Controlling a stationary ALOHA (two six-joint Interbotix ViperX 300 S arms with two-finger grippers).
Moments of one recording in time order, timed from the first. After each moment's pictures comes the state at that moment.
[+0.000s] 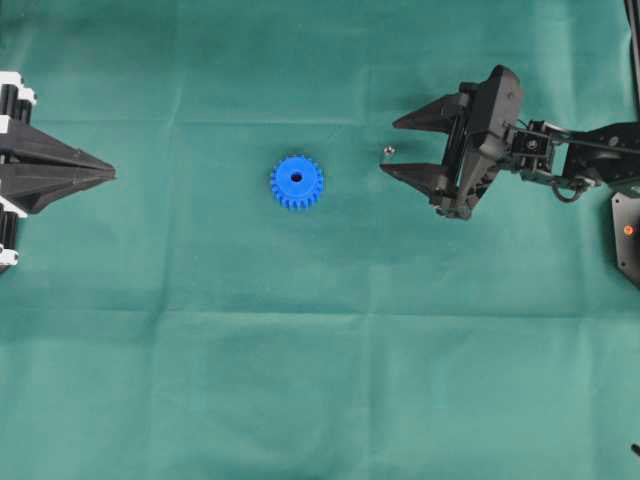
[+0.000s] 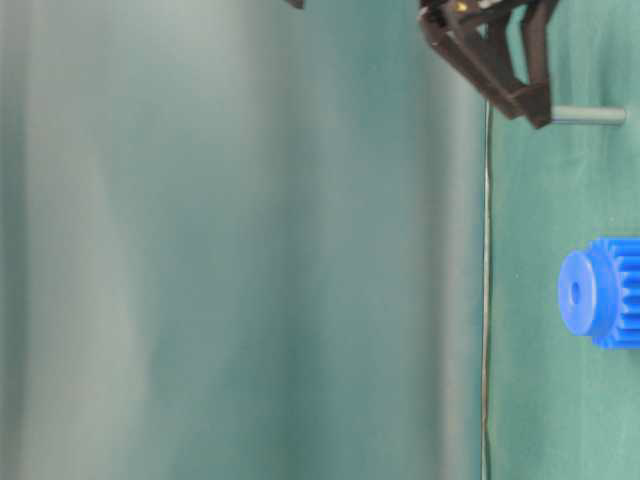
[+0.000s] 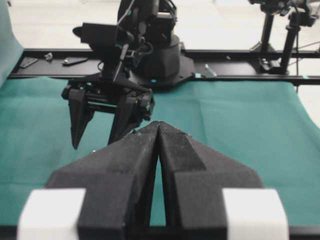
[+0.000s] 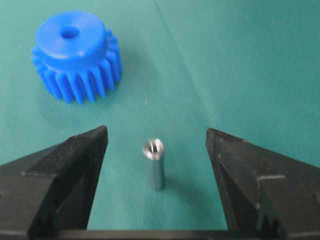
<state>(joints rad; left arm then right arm) -0.01 -0.97 1.18 0.01 -0.23 -0.01 -0.22 0.08 1.09 0.08 -0.76 -0.02</state>
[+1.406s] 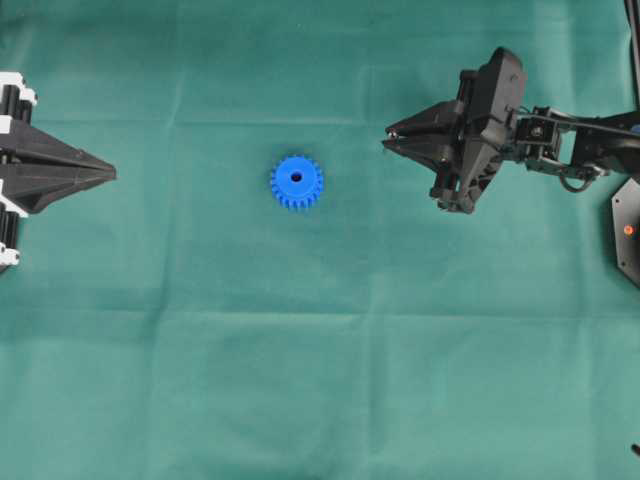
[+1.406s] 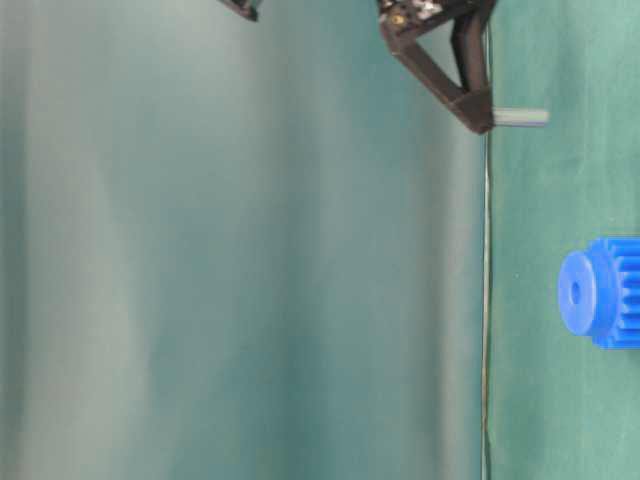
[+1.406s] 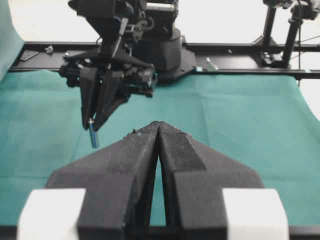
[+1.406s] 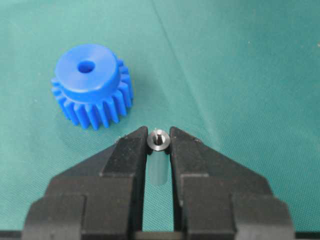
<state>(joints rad) 0.00 -0.97 1.18 0.01 -0.21 -0.01 -0.22 -0.11 1.04 0.08 -0.51 -0.01</state>
